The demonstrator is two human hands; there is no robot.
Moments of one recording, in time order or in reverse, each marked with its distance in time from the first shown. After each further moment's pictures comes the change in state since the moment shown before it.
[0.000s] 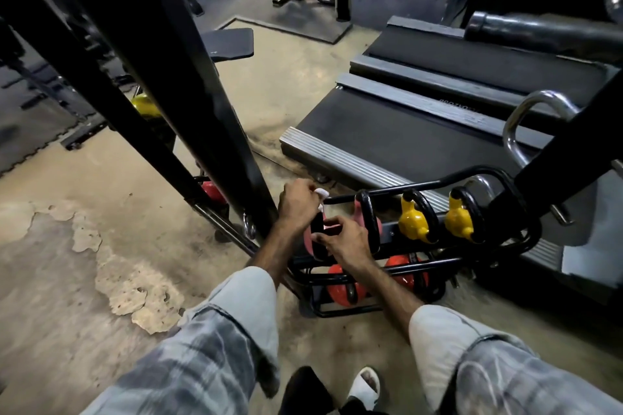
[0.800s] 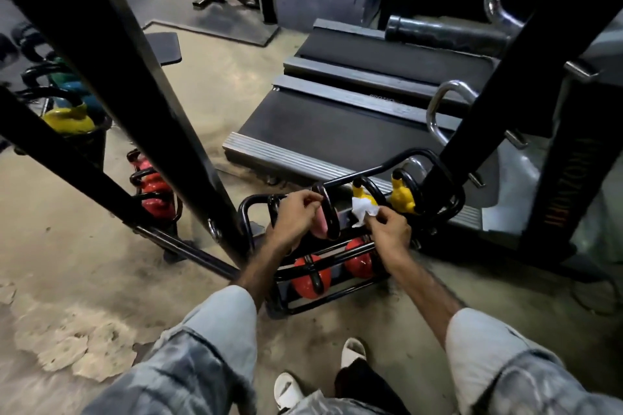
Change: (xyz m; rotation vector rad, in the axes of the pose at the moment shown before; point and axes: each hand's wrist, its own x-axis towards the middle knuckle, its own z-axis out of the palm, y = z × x) left_hand -0.045 0.025 0.028 -0.321 -0.321 0.155; right_hand -0.054 0.036 -0.103 0.129 0.584 0.122
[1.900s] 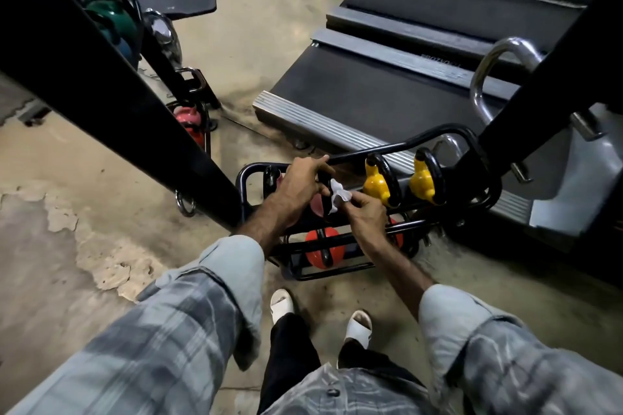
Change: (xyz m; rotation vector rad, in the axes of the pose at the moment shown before) left_hand 0.042 0.004 0.028 0.434 -0.049 0.125; right_hand 0.030 0.030 0.038 0.242 -0.417 -0.090
